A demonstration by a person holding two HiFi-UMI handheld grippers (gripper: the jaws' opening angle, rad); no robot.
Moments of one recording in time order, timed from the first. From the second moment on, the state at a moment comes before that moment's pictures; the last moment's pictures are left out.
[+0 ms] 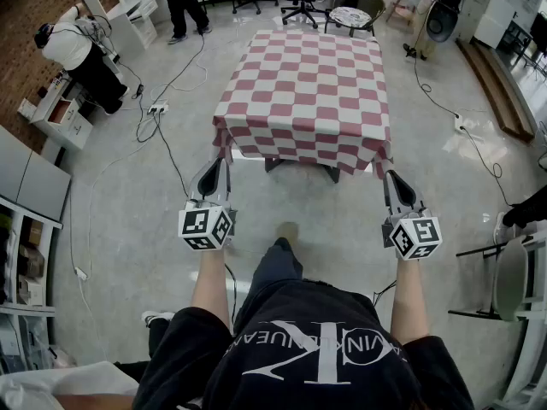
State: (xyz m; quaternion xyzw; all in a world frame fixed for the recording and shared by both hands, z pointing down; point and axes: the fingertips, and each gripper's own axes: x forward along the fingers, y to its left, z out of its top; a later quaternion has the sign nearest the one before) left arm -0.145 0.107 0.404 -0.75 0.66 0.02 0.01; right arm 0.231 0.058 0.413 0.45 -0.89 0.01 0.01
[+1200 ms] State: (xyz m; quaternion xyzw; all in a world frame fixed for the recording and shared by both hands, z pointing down) left arm -0.226 -0.144 0.444 -0.76 0.65 -0.01 -0.06; right arm 0.185 -0.171 0.453 0.49 -0.87 0.08 0.04
